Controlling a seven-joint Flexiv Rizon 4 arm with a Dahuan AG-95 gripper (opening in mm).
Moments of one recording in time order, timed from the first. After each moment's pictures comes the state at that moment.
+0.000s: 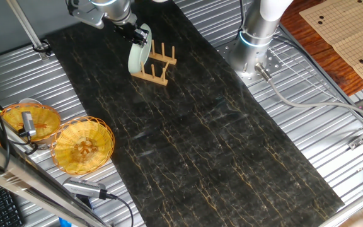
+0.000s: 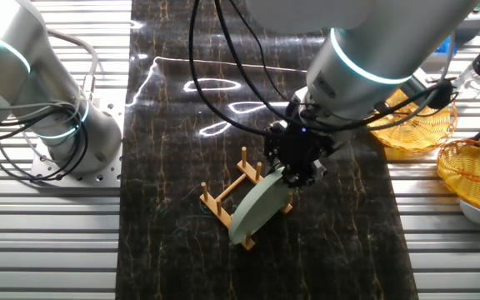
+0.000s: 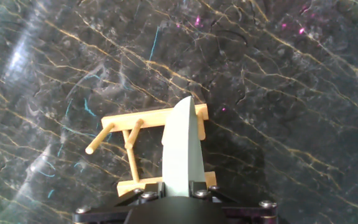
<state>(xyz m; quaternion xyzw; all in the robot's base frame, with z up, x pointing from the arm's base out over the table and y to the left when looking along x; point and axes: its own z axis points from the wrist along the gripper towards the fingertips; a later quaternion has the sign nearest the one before) 0.425 -0.143 0.178 0.30 -0.94 0.03 0.15</state>
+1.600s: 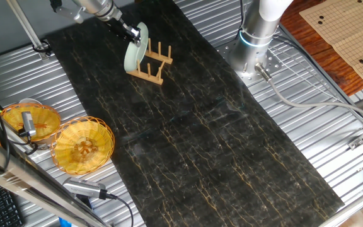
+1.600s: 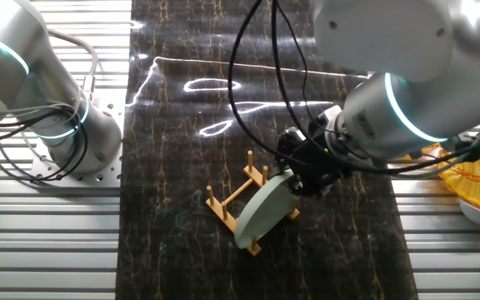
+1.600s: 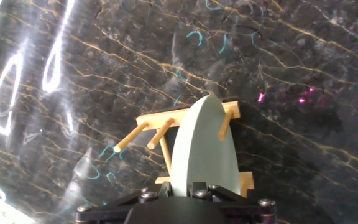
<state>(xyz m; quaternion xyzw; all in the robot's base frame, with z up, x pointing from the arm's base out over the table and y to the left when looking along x) 0.431 -0.145 0.182 0.26 -0.94 -0.07 0.19</state>
